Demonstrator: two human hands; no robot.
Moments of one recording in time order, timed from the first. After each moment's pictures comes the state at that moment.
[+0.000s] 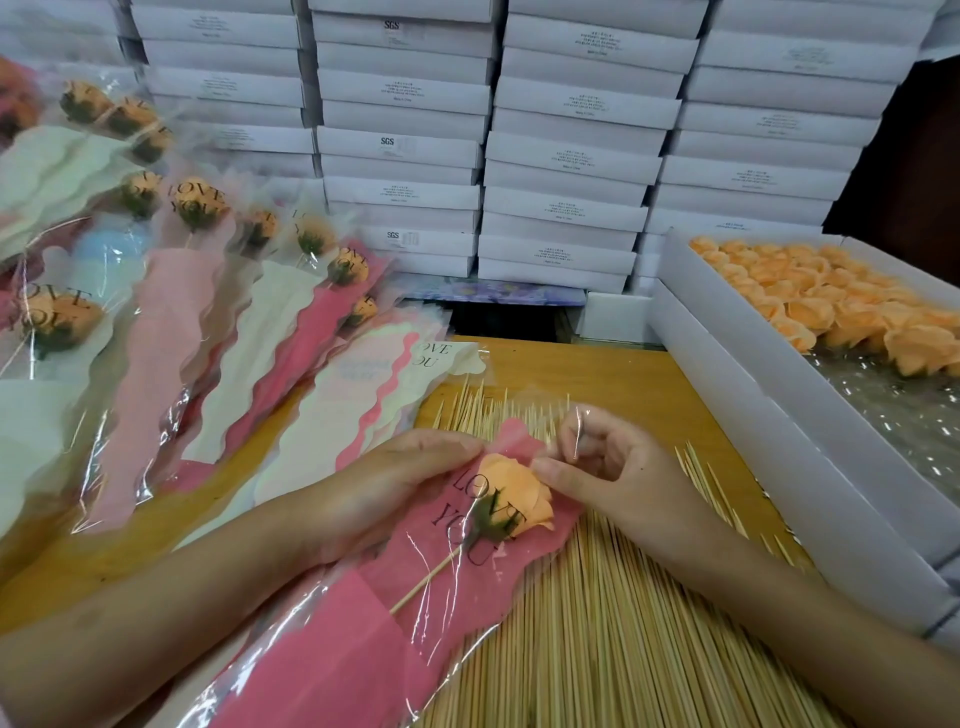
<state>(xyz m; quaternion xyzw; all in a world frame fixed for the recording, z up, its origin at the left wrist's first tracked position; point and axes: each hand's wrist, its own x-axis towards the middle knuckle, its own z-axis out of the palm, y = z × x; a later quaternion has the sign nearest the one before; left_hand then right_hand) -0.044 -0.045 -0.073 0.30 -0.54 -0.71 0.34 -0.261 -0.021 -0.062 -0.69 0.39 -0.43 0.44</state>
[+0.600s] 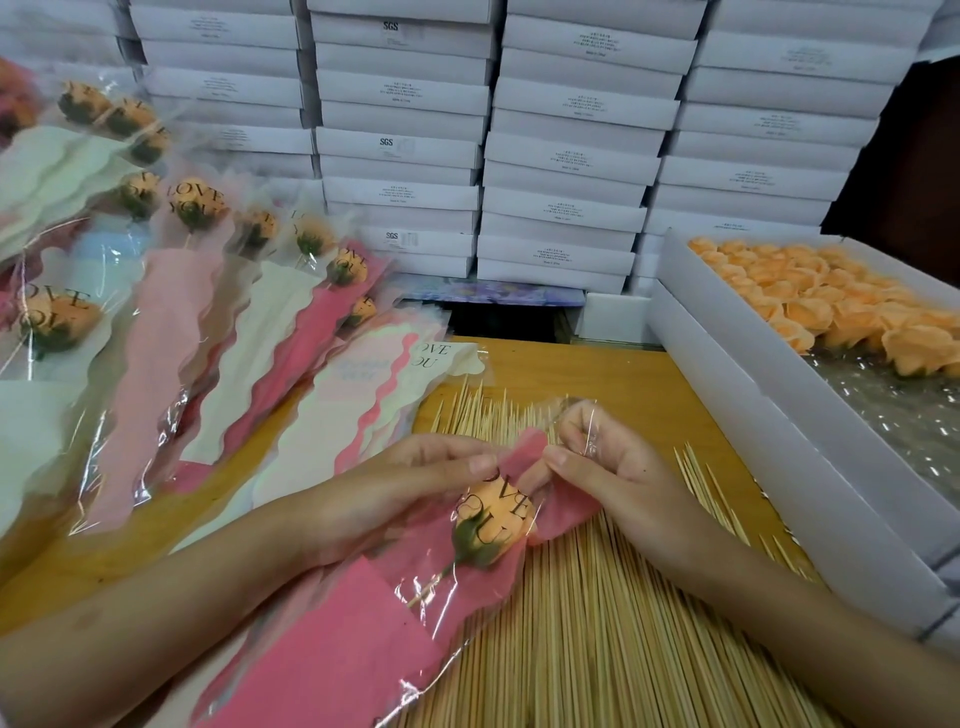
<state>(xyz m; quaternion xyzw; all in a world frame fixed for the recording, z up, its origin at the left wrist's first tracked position) -0.040 -0.046 -0.072 0.30 -0.63 -0.66 0.27 -0.258 -0.018 -0.061 -0.65 0.33 -0.44 0.53</state>
